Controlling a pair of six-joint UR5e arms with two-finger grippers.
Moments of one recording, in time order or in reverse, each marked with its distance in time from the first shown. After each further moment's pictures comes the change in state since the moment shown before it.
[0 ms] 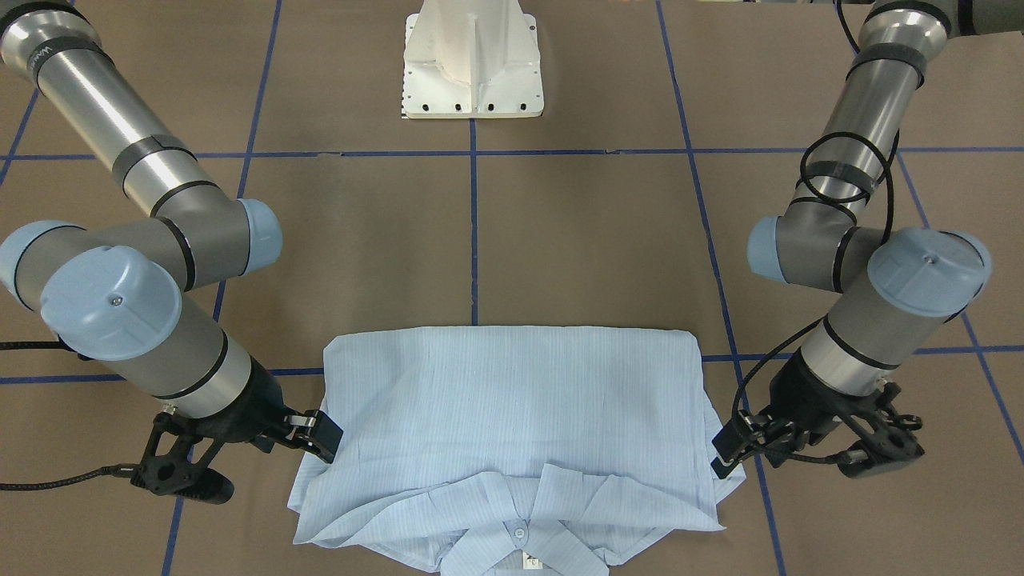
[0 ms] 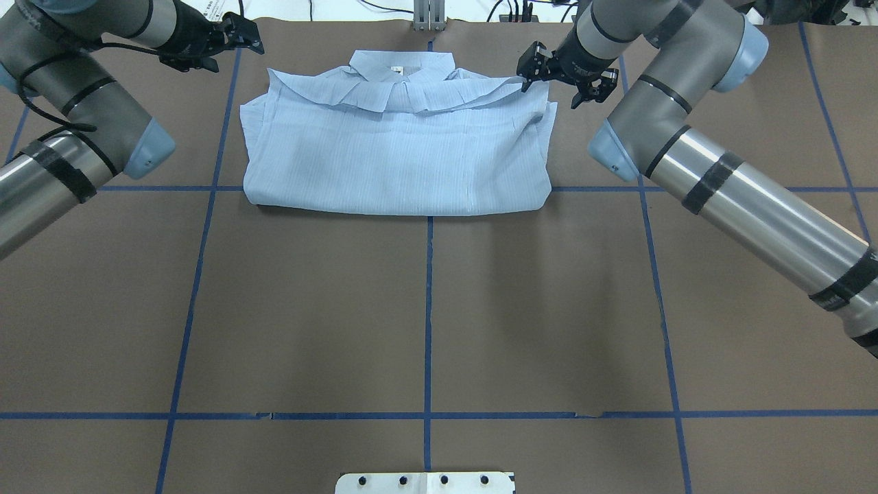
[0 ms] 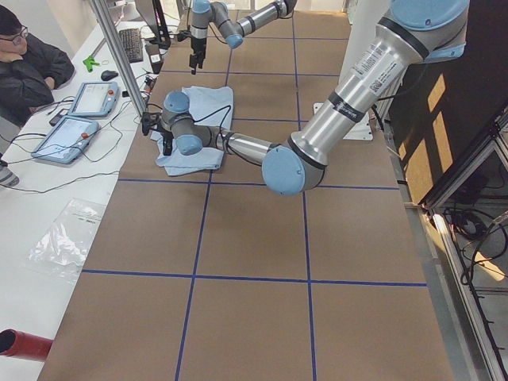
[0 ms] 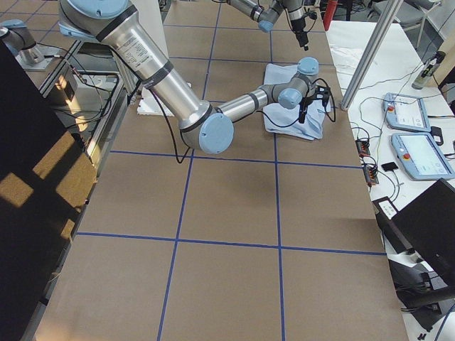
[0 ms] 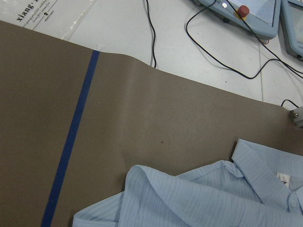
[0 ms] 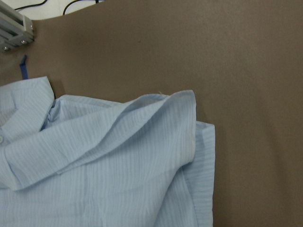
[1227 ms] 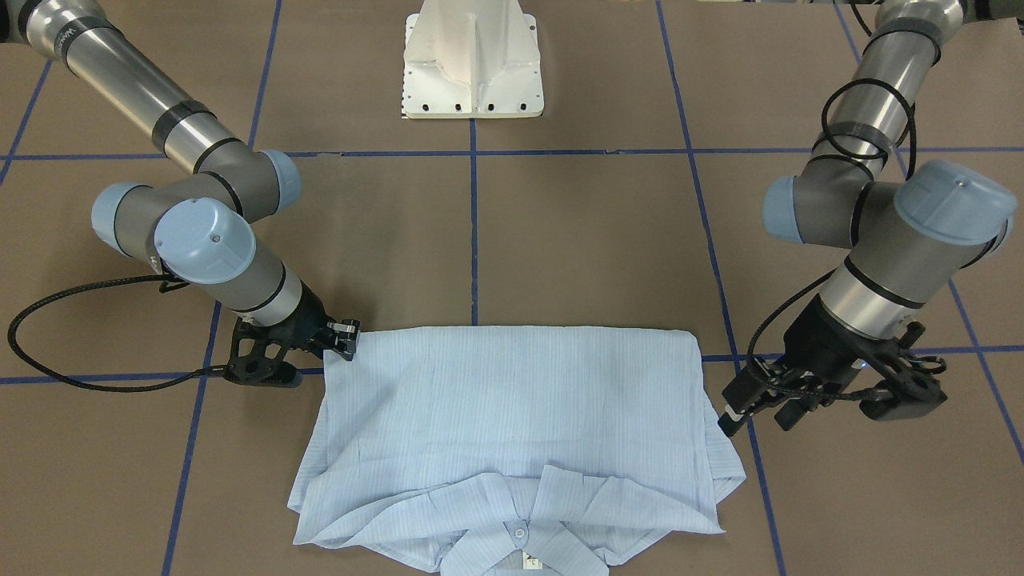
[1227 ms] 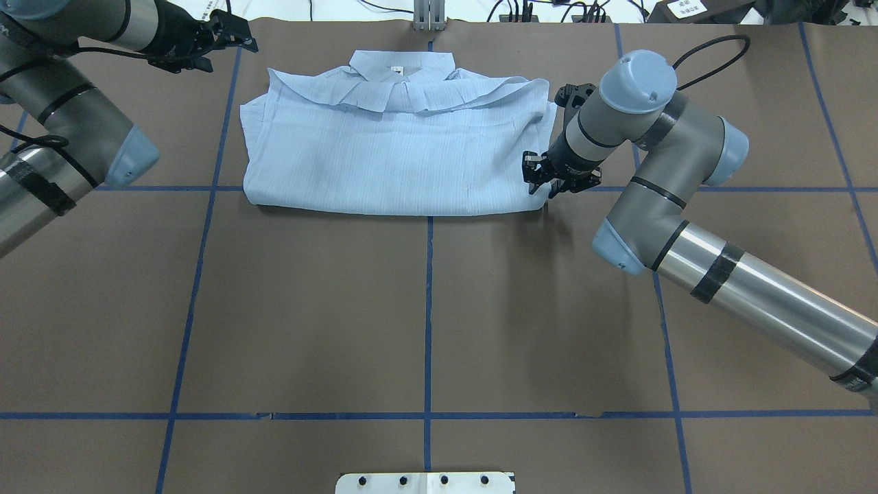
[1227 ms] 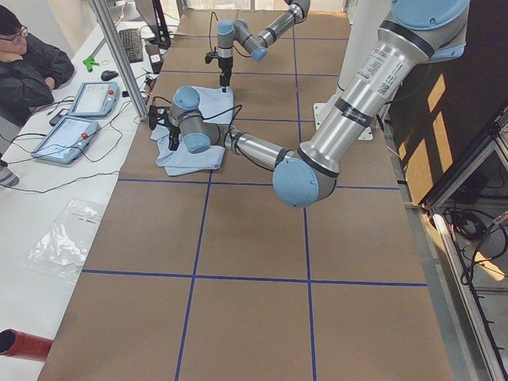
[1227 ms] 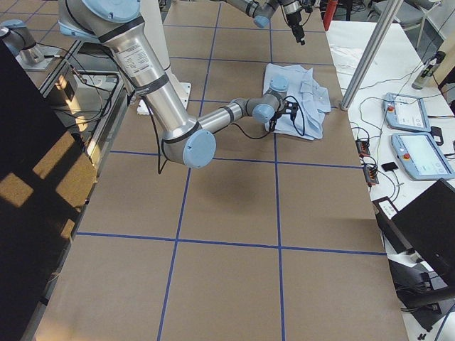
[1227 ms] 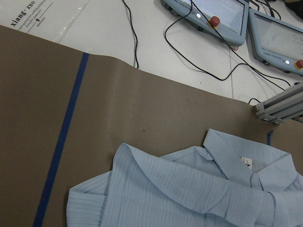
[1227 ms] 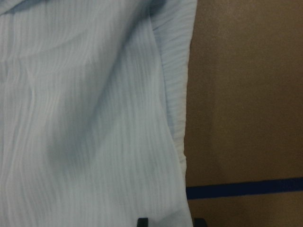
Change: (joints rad) left arm -0.002 0.049 -0.103 0.005 -0.002 -0.030; right arm -0.139 -0.144 0.113 -0.003 0.002 0.008
